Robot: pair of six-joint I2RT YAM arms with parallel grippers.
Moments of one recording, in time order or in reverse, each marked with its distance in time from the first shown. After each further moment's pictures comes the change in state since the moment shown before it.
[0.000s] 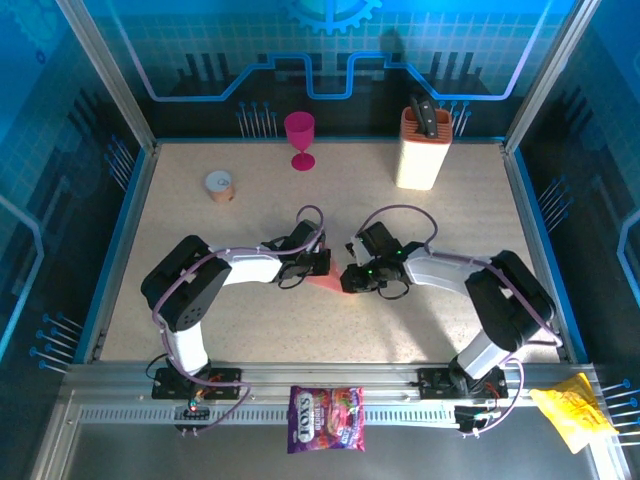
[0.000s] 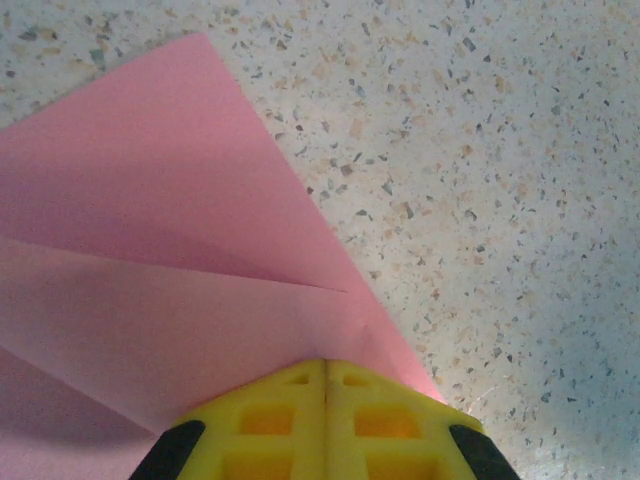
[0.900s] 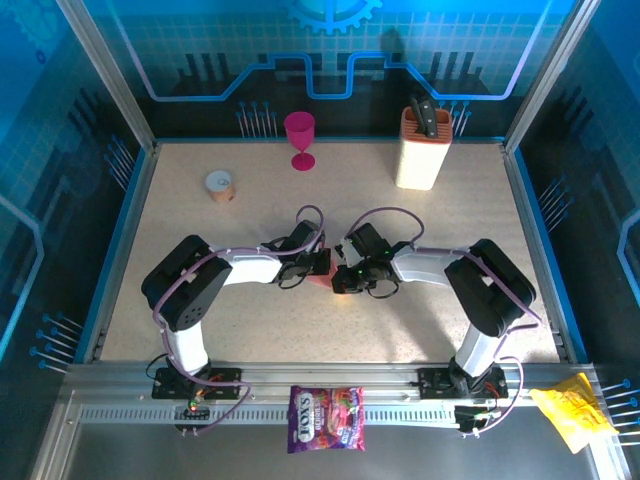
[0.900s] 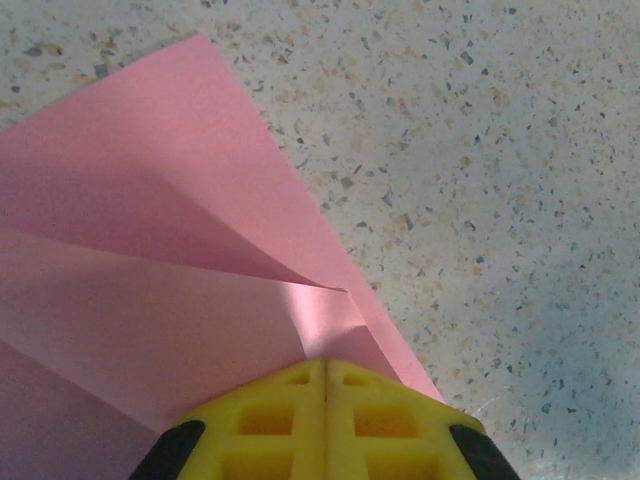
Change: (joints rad) left arm 0.001 0.003 -0.010 0.029 -0.005 -0.002; right arm 0.031 0.146 0.043 0.086 -0.069 0.034
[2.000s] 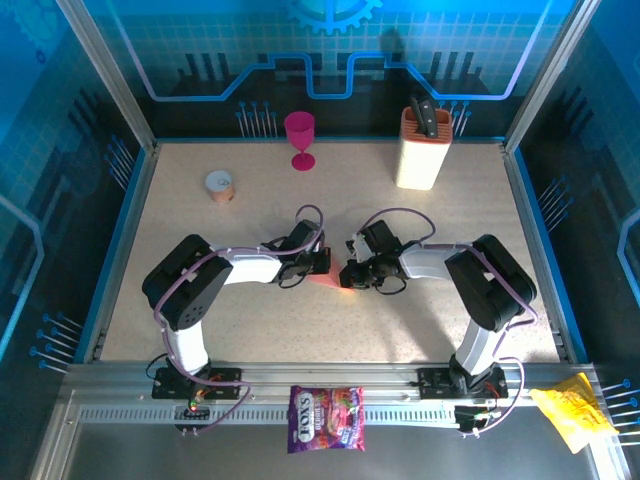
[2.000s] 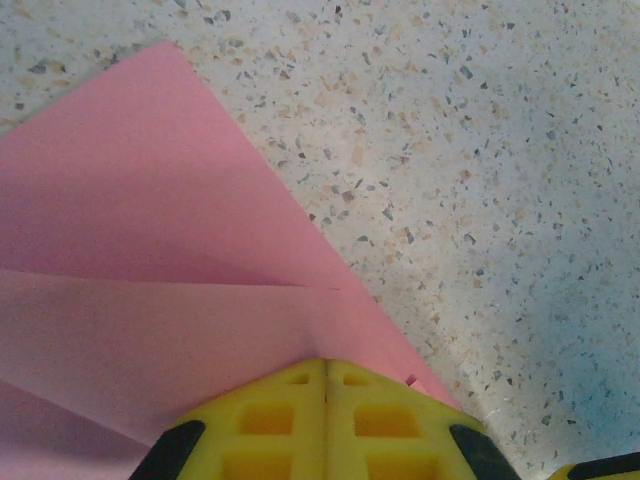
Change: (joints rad) left arm 0.005 0.006 -0.002 0.018 0.000 0.000; right arm -0.097 0.020 -0.047 0.082 -0.071 0.014
